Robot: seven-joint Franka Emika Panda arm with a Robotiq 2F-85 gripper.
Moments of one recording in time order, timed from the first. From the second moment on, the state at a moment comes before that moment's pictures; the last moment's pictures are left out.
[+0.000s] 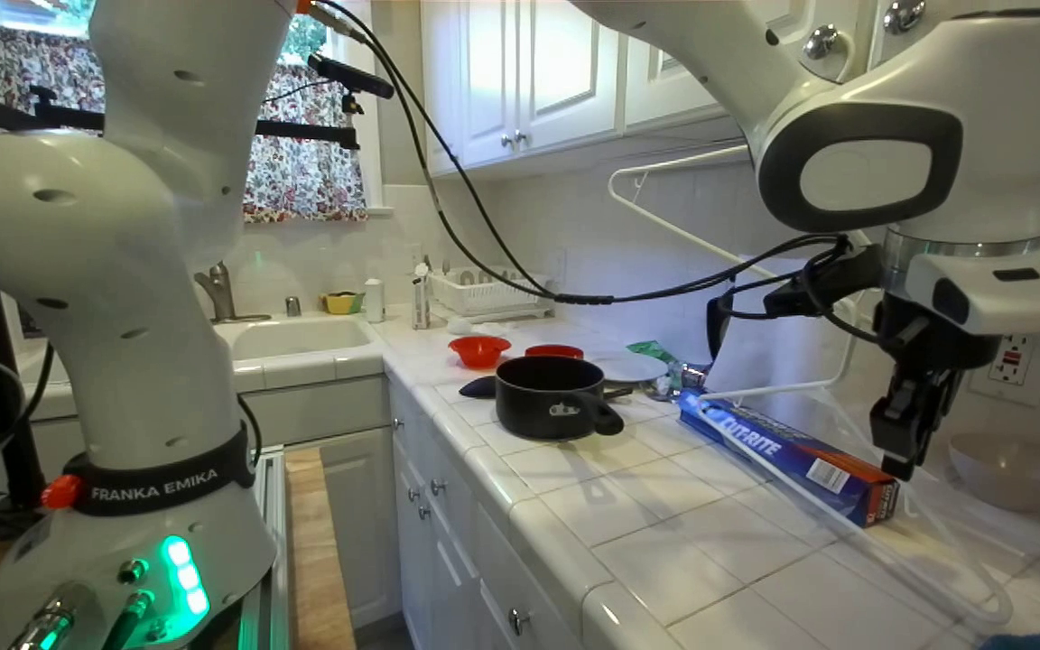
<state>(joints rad) -0.27 0.43 -0.26 -1.91 0.49 2.45 0.57</state>
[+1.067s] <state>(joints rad) -0.27 0.48 -0.23 -1.85 0.49 2.44 0.57</state>
